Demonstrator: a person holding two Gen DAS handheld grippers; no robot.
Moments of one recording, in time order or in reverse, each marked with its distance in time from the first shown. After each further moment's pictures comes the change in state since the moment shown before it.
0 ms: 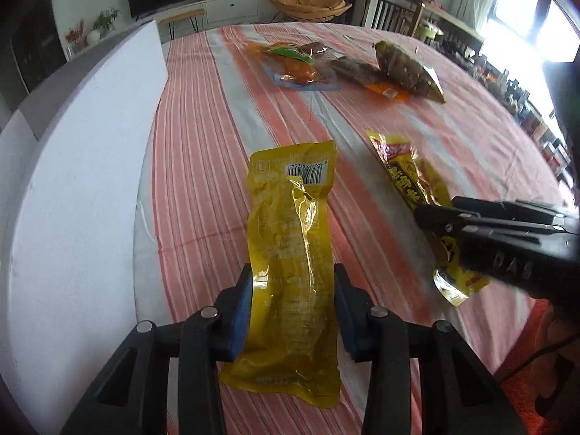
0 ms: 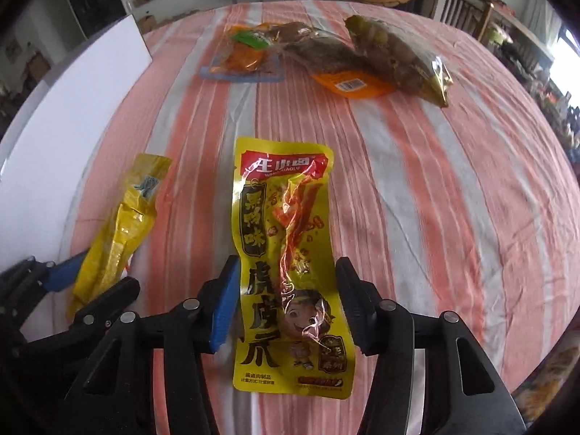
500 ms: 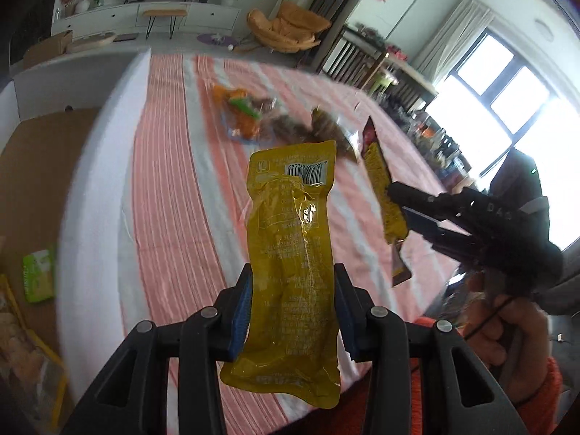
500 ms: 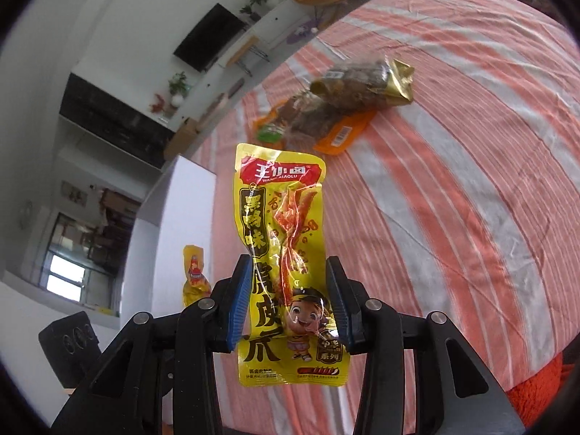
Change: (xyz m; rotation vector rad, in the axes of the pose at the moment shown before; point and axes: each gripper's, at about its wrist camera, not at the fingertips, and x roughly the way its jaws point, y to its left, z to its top) left arm -0.109 0.007 0.007 -0.117 -0.116 -0.316; right arm -0.078 -0.080 0.002 0.400 -0.178 0.482
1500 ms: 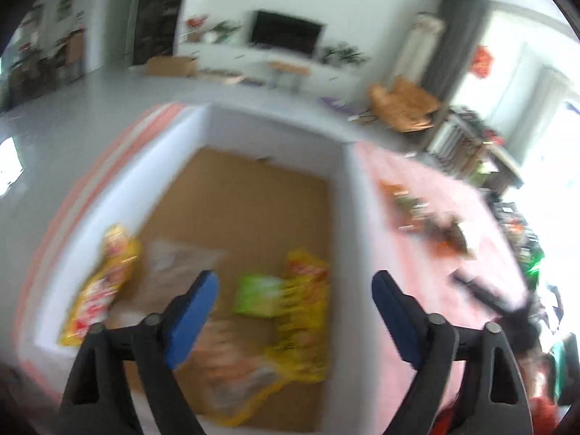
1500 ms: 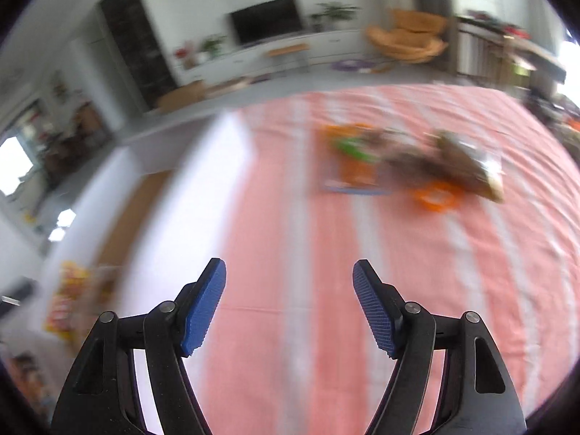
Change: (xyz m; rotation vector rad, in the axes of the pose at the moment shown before) left arm -0.126 0.097 -0.004 -0.185 -0.284 0.343; right arm 0.074 0.102 -0.045 -0.442 -0.074 -0.321
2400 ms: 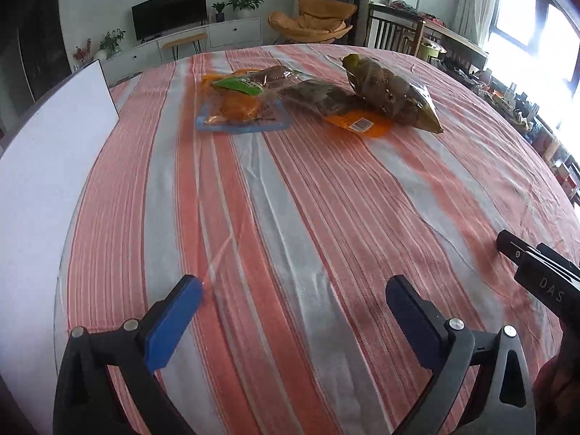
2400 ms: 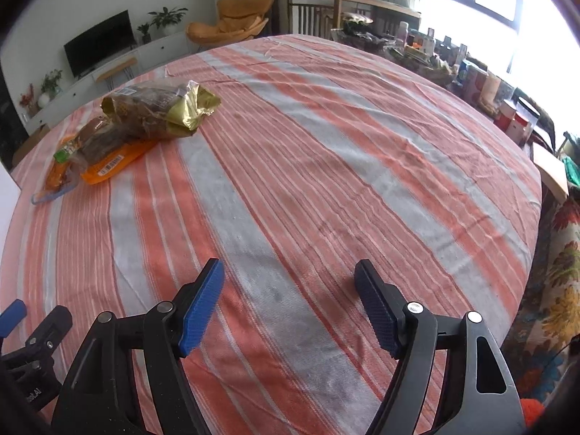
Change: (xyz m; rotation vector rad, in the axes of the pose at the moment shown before) left arm 0.250 -0.221 -0.090 0.394 0.211 0.004; right arm -0.001 -0.203 -0.049 0.305 0.006 -0.471
